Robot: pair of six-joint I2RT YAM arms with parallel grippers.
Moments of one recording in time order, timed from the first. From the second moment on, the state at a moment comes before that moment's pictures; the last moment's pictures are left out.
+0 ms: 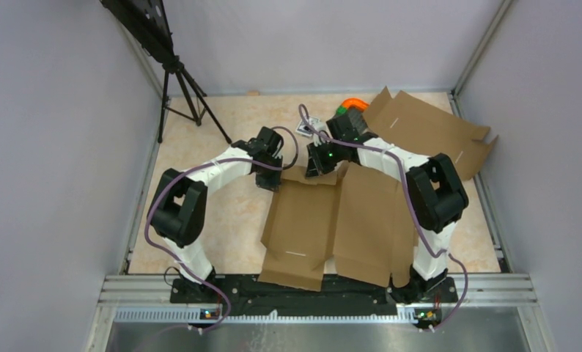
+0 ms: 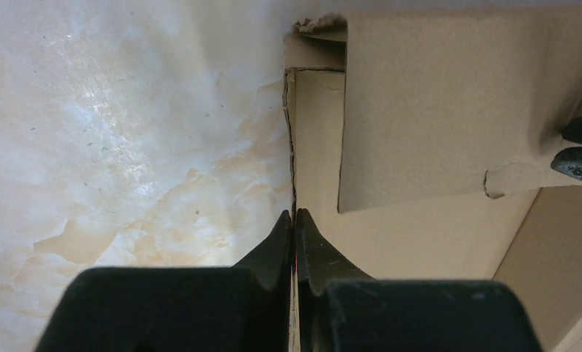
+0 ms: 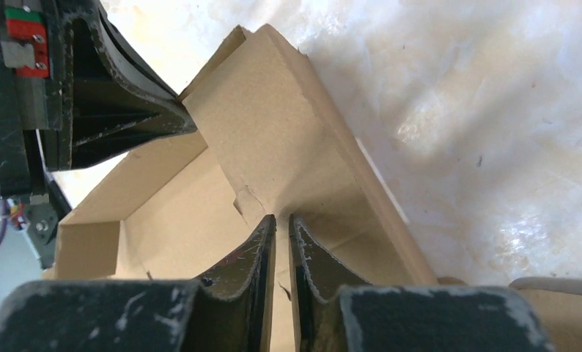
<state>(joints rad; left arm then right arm) -0.50 1.76 1.22 -0.63 0.08 -0.40 0.54 1.89 1.34 -0.35 -0.56 0.11</state>
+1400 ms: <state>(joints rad) -0.51 1.76 1.22 -0.62 0.16 -0.40 0.59 1.89 1.32 -0.30 -0.42 0.05</state>
